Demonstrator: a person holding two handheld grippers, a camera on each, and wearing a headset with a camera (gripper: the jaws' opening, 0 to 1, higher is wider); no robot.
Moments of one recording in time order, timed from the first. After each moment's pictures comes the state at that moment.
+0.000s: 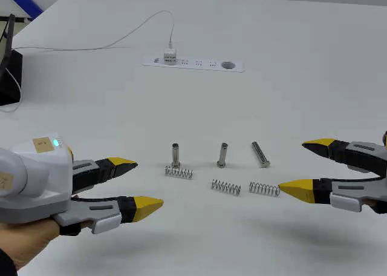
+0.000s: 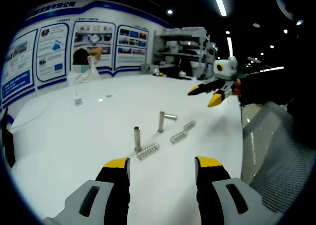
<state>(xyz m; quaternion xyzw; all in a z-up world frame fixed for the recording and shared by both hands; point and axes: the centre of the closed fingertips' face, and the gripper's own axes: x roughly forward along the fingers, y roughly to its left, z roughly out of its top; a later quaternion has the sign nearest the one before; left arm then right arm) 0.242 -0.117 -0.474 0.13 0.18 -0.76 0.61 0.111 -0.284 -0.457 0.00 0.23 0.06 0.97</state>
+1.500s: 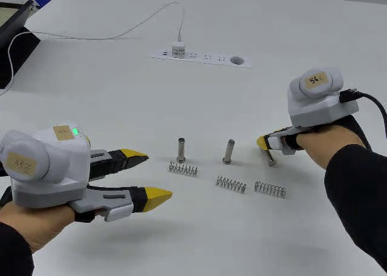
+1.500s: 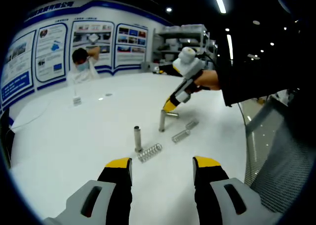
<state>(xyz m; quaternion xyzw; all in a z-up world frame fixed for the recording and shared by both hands) 0.243 -0.126 -0.483 0.14 0.18 -0.76 0.61 0.194 -0.341 -0.534 0.08 0.43 -0.11 0.89</state>
